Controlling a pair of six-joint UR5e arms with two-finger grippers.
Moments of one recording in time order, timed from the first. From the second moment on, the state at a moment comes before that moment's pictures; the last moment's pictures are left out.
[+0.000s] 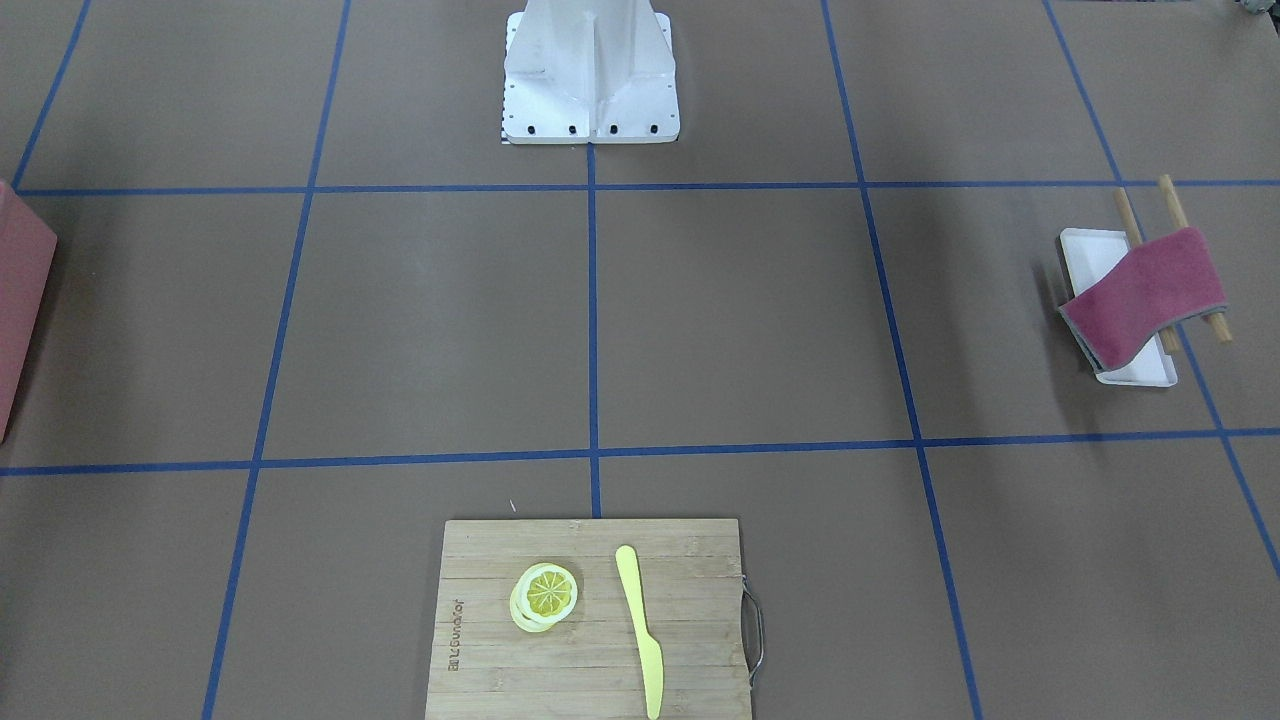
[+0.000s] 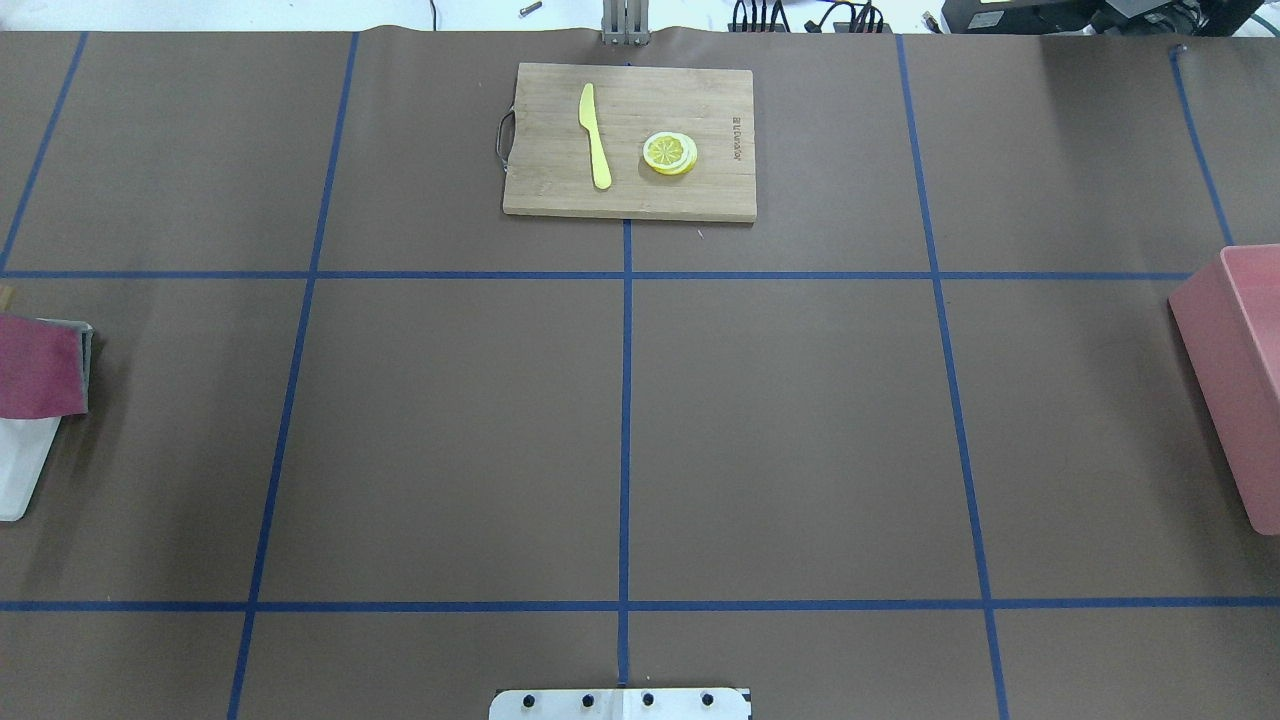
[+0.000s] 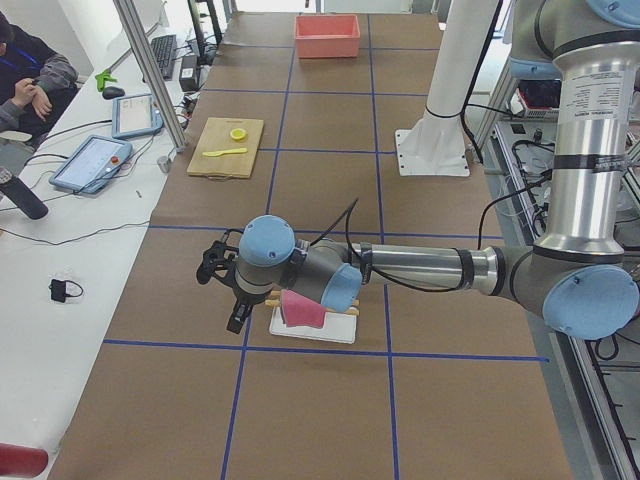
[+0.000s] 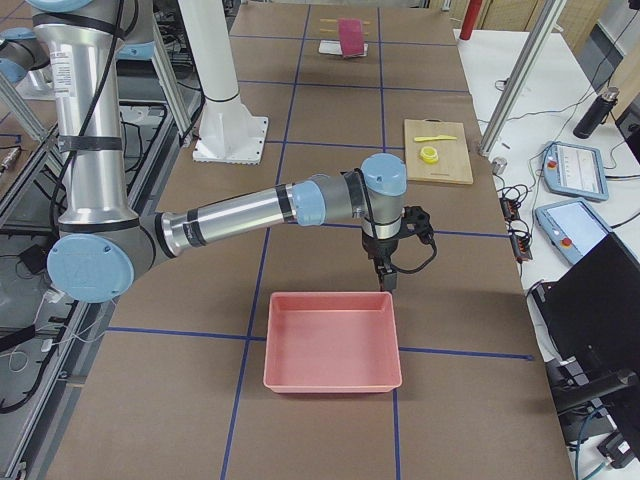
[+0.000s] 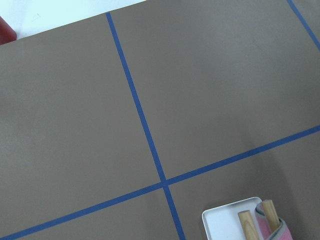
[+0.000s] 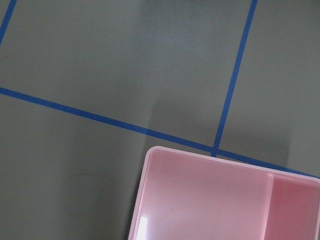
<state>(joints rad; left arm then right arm) -1.59 -1.57 -1.61 -1.97 -2.41 -0.06 1.46 -1.54 1.84 -1.65 2.25 -0.04</state>
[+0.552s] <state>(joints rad) -1.47 -1.53 -1.55 -2.19 -2.41 -0.35 1.46 -1.54 1.84 -1.65 2.25 -0.04</state>
